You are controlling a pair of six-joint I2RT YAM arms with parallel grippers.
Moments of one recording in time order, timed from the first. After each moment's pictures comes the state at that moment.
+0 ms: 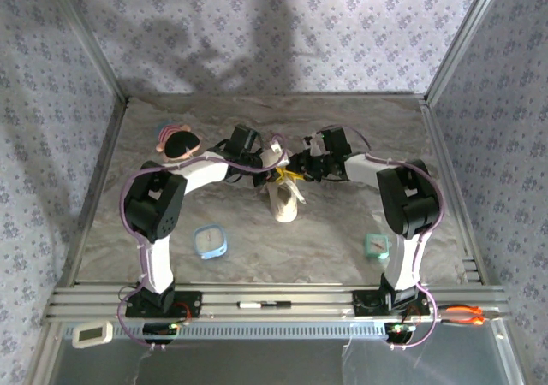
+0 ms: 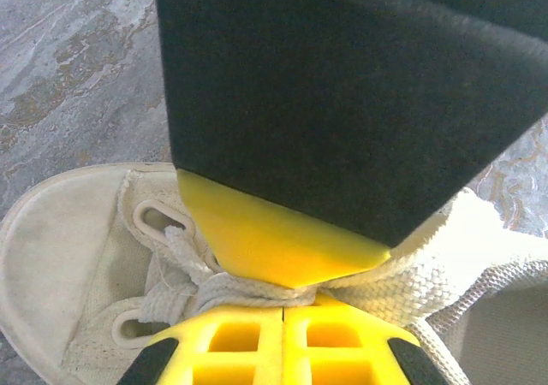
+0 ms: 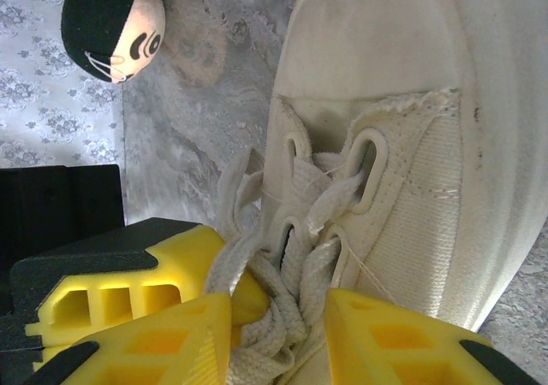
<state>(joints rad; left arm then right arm) -0.55 1.93 1.25 -0.18 0.56 0.62 0.36 1.90 1.12 -0.02 -0.78 0.67</state>
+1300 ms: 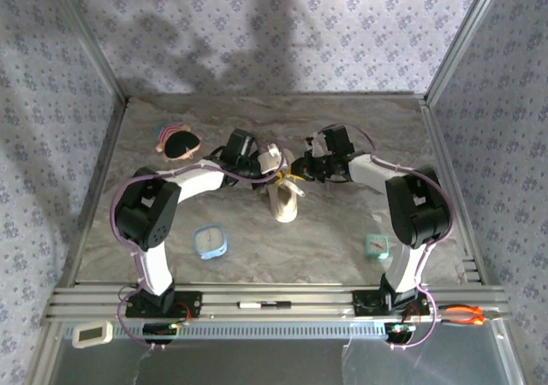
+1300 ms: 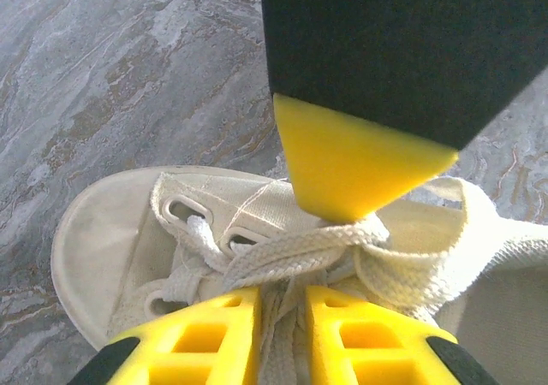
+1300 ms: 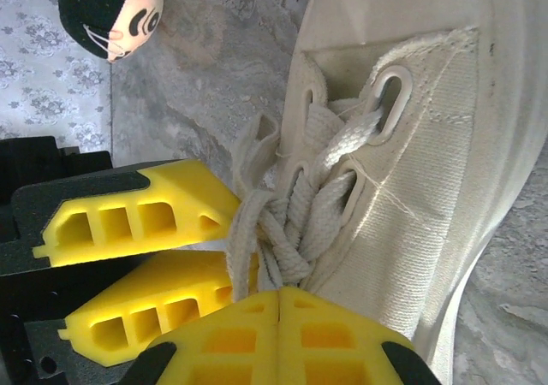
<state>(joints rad) -0.56 1.84 1.13 -0.05 0.48 0.63 0.37 1.80 1.09 -0.15 -0.73 0.60</state>
